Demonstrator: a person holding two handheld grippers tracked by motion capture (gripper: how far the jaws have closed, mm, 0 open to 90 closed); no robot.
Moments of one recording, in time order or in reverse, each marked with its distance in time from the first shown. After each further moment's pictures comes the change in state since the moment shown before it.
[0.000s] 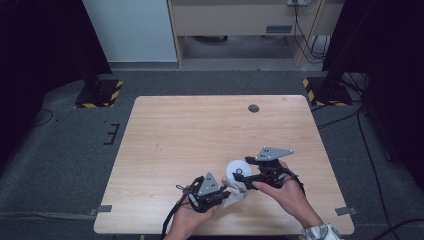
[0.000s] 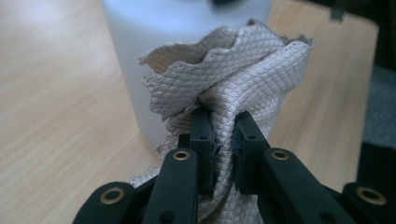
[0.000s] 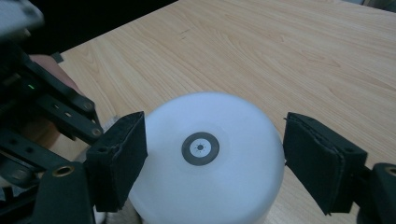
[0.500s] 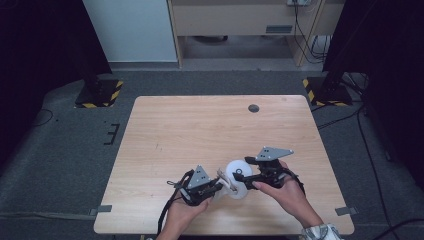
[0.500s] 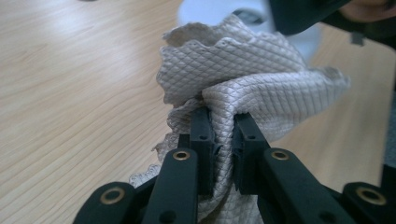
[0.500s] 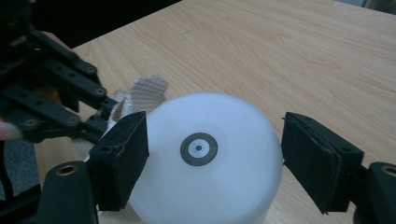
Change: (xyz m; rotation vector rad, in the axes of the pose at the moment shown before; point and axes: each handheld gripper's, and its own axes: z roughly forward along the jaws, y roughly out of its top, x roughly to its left) left arm 0.012 0.011 -0.024 -0.101 0.027 -0.058; right arm 0.000 0.000 0.000 -0.004 0.003 -0.004
